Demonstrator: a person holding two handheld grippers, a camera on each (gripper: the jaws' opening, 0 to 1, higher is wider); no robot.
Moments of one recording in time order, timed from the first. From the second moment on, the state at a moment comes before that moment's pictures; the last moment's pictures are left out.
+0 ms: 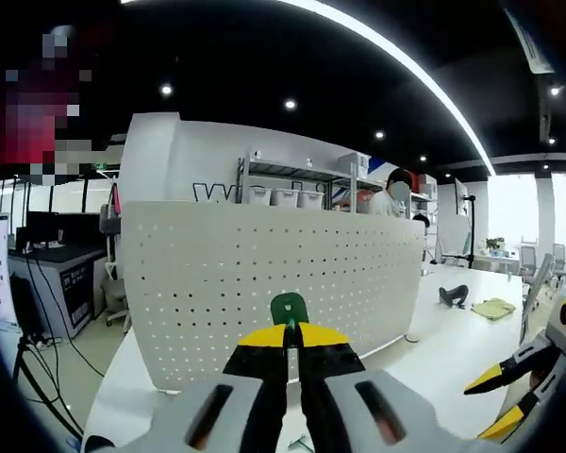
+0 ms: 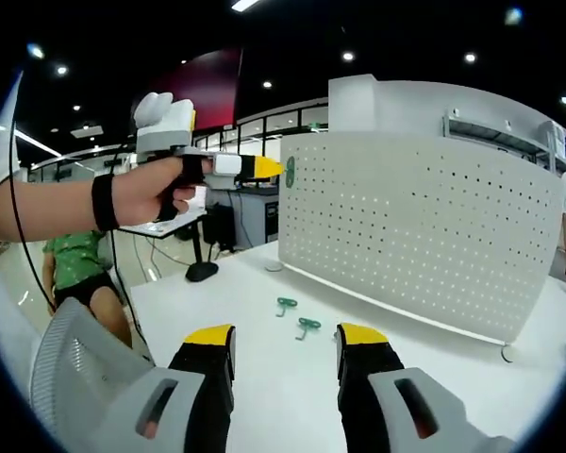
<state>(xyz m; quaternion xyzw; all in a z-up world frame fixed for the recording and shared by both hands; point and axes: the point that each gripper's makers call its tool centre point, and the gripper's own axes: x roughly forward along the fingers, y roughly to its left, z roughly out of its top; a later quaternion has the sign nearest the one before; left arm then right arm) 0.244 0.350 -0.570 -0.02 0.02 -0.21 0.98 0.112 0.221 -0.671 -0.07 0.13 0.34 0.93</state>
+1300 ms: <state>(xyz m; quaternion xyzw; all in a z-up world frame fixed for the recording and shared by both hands) 0.290 0.354 -0.555 0.03 0.00 -0.16 0.99 0.109 0.205 -0.667 -0.08 0.11 0.32 0.94</state>
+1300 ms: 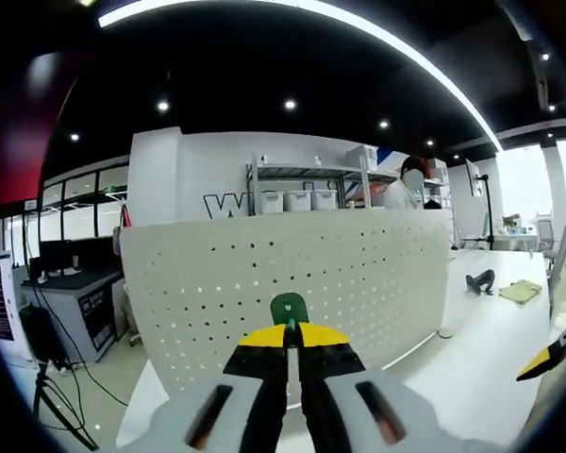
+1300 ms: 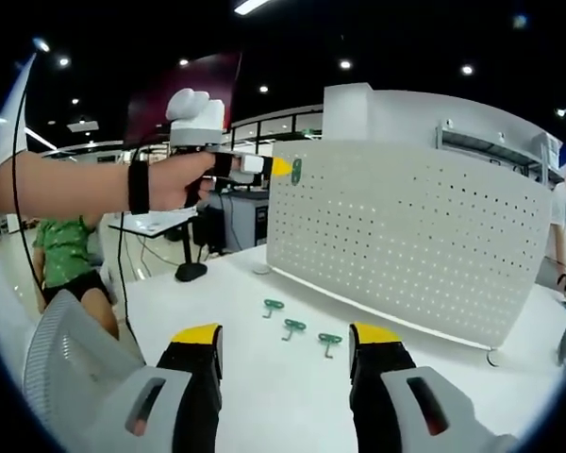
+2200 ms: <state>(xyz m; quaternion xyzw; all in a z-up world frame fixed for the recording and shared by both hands) 0.317 0.345 -0.532 0.05 -0.01 -0.14 0.99 0.105 0.192 -0.671 -0.07 0.12 0.31 0.94</state>
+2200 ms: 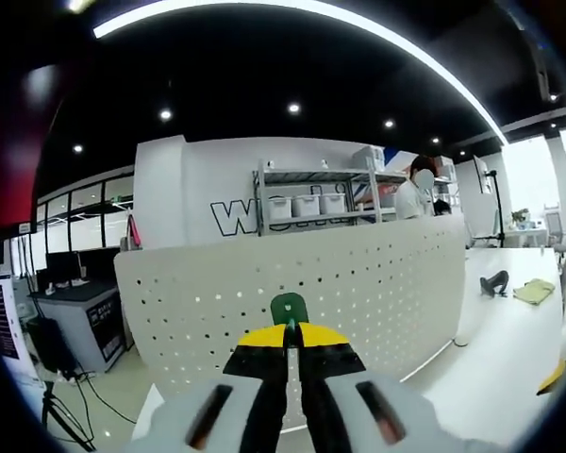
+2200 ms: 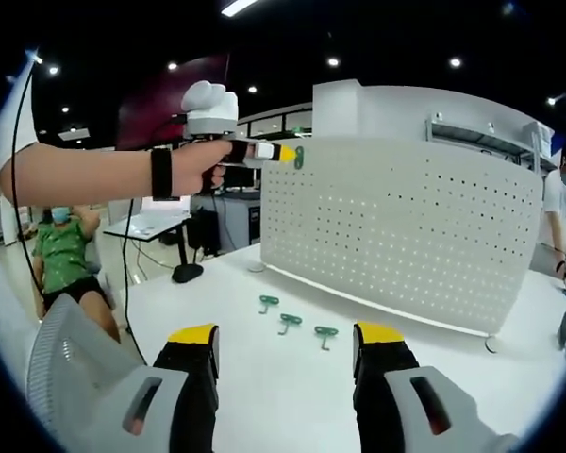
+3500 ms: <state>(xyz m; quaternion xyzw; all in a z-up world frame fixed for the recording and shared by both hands) 0.364 0.354 -0.528 0.03 0.00 -0.11 0.99 0.106 0.186 -0.675 -0.07 0.13 0.30 0.94</state>
